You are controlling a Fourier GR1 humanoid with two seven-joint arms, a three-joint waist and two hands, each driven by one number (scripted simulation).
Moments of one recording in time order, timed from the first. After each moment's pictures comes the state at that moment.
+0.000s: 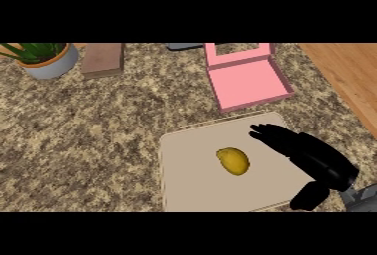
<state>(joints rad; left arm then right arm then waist) 0.99 0.78 -0.18 -1.83 0.11 0.24 0.22 -0.22 -0.74 0.53 -1.67 0.36 0.18 -0.11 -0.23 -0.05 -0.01</state>
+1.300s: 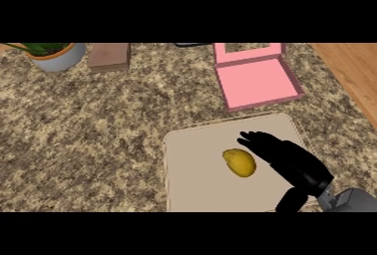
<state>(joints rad) 0.89 0.76 -0.15 -1.78 0.11 0.13 0.11 -0.23 -0.66 0.62 -1.65 0.46 0.17 0.06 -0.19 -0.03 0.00</state>
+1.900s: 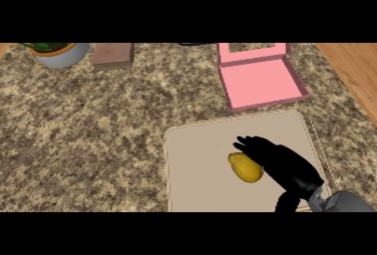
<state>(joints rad) 0.80 0.74 -0.15 -1.75 0.08 0.08 0.05 -0.23 -0.62 0.67 -1.63 0.51 0.18 0.13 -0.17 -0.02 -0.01</state>
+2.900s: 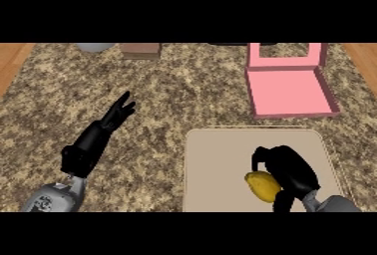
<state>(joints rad) -0.16 0.33 -0.29 -1.60 0.09 0.04 0.08 -0.17 -0.54 0.62 -1.52 0.73 0.05 0.17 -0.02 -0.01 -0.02</state>
